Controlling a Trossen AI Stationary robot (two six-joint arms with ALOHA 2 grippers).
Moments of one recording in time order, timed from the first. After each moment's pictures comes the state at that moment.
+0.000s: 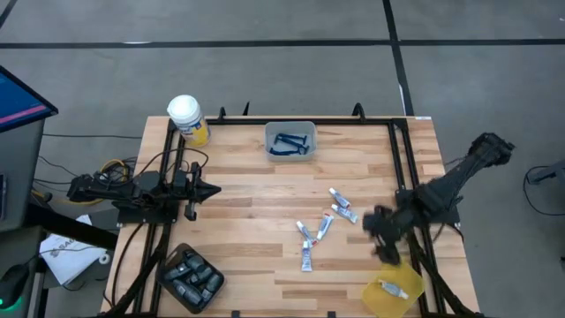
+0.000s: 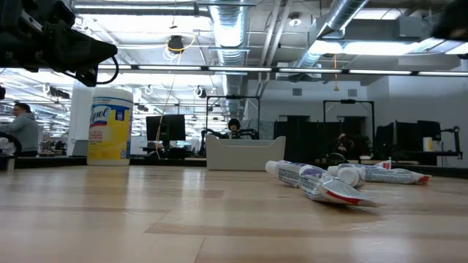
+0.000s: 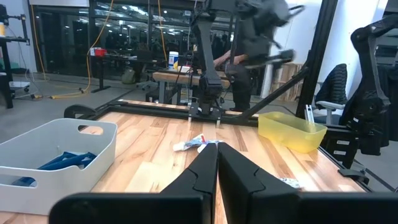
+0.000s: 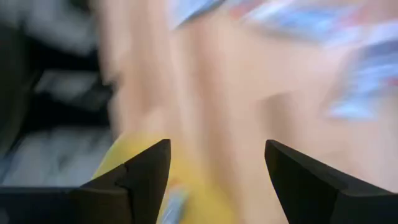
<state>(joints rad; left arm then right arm) -0.10 0.00 0.01 0.07 -0.17 -0.09 0.61 1.10 0.95 -0.93 0.00 0.85</state>
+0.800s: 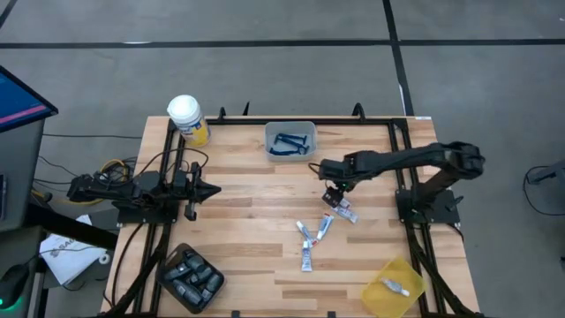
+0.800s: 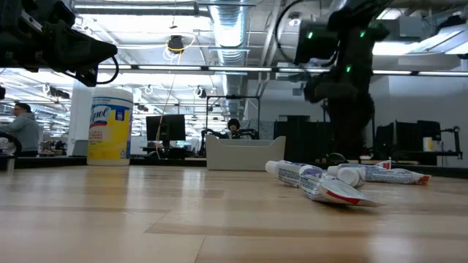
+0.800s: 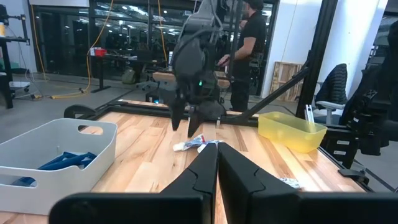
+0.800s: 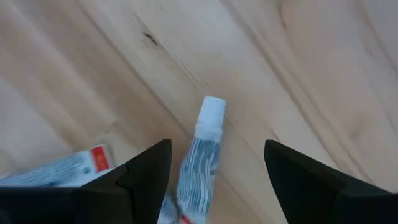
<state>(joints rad) -0.10 0.00 0.01 0.07 -0.17 -0.09 -0.12 1.57 0.95 -0.80 0.09 0.53</state>
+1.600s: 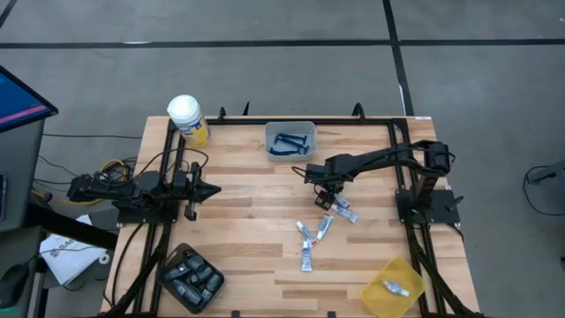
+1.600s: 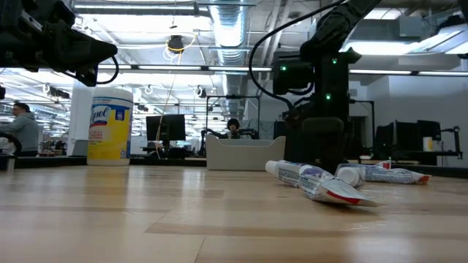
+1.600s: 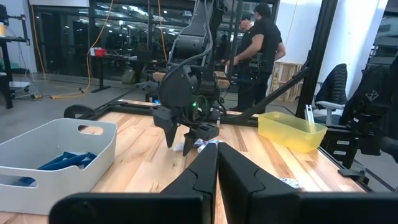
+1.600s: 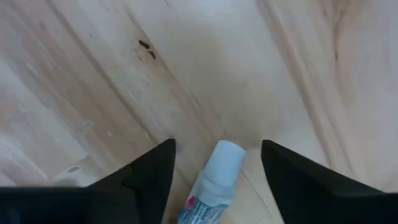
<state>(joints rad) -0.10 0.00 0.01 0.07 -0.17 -0.09 -0.14 1.83 1.06 -0.79 0.10 0.38</state>
